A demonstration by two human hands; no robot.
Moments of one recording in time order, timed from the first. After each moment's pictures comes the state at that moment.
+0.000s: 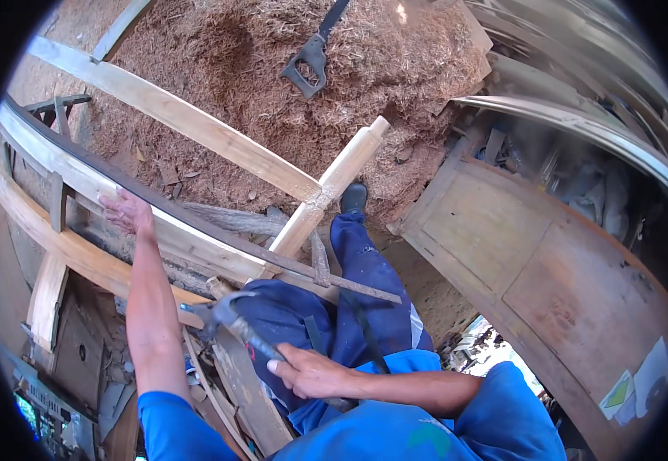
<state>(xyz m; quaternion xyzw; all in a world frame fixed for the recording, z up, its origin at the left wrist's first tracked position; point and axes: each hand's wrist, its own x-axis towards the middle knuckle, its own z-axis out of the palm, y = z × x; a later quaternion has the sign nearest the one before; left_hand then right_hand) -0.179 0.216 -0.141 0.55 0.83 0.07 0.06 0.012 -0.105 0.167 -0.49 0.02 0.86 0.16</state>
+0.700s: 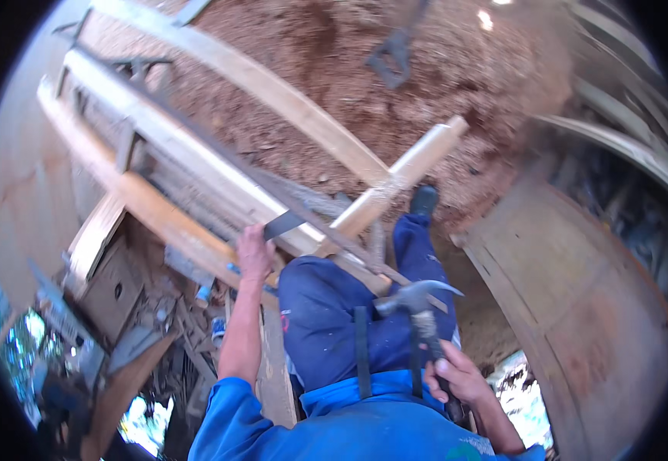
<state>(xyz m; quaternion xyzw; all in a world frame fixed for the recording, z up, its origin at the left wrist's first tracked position) -0.252 -0.013 -0.082 0.86 0.48 -0.08 0.18 0.134 -0.258 0.208 -0.45 0.20 0.79 0.36</state>
